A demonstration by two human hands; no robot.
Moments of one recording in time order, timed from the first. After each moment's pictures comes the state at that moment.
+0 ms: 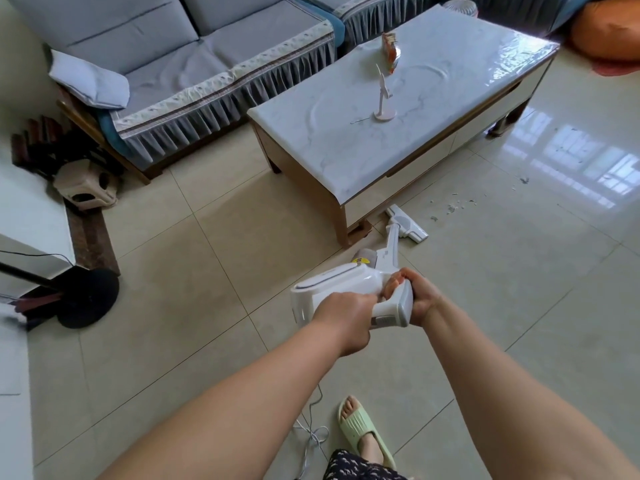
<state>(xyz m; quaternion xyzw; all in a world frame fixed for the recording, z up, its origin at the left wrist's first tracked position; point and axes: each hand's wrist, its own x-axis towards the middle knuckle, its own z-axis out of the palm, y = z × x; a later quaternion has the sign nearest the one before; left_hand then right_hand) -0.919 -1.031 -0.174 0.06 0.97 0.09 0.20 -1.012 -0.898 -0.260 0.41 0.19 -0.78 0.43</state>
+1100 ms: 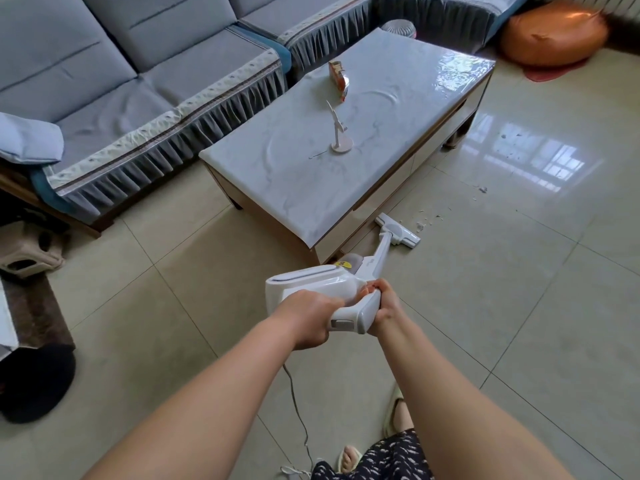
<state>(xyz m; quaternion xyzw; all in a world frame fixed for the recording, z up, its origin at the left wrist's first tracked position) -1.084 -1.085 -0.152 0.20 0.96 0.03 0.22 -1.132 -0.941 -0.257 0.47 0.11 -0.83 0.29</state>
